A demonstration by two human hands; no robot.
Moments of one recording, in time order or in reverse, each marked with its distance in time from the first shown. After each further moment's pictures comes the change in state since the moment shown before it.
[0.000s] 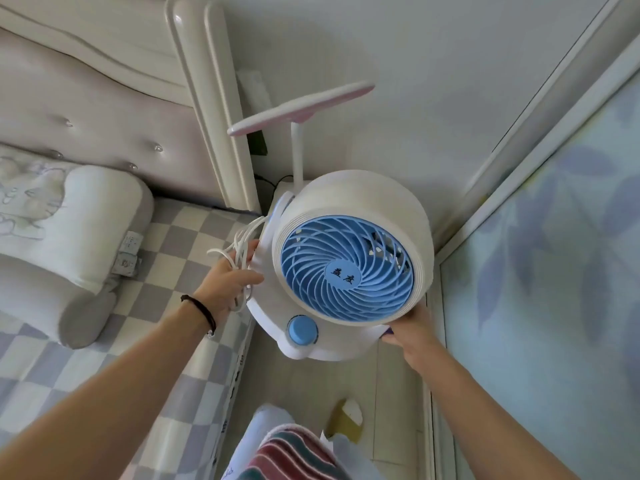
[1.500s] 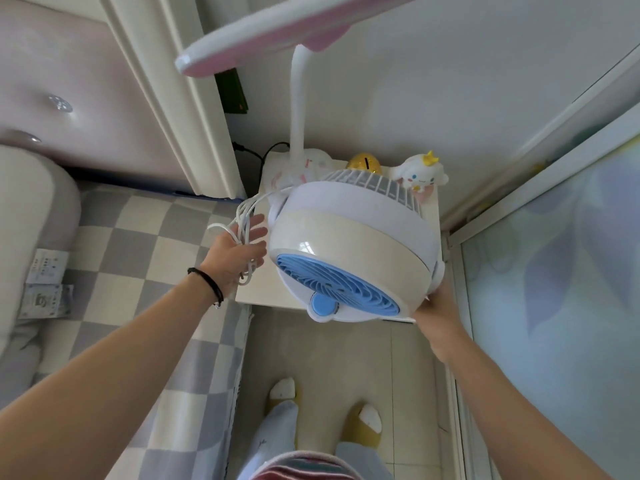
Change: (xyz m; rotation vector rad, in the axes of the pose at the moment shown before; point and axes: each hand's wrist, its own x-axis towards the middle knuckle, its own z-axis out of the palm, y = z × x) left_hand 0.197 -0.028 -0.043 0.183 -0.012 -0.050; right_hand 0.156 0.039 0.054 -0.198 0.125 0.019
